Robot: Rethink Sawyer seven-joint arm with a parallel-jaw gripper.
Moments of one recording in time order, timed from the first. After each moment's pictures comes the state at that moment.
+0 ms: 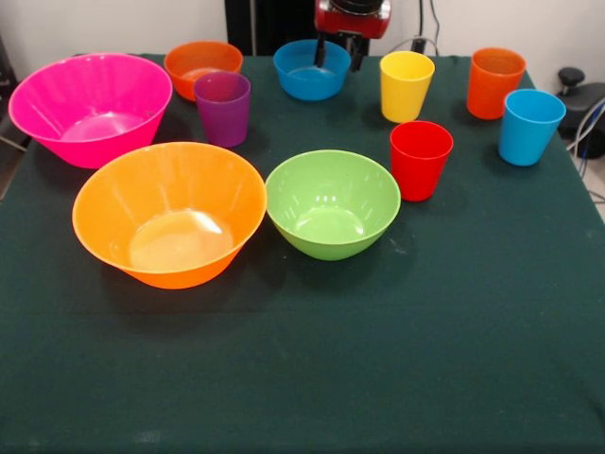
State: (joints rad) arm -0.09 -0.51 -0.15 2.12 -0.10 0.12 1.72
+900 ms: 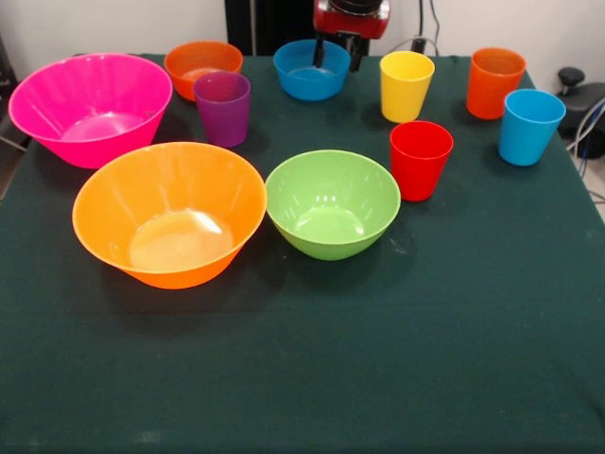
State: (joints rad) arm -0.09 -0.51 -0.15 2.11 -0.10 0.12 1.72
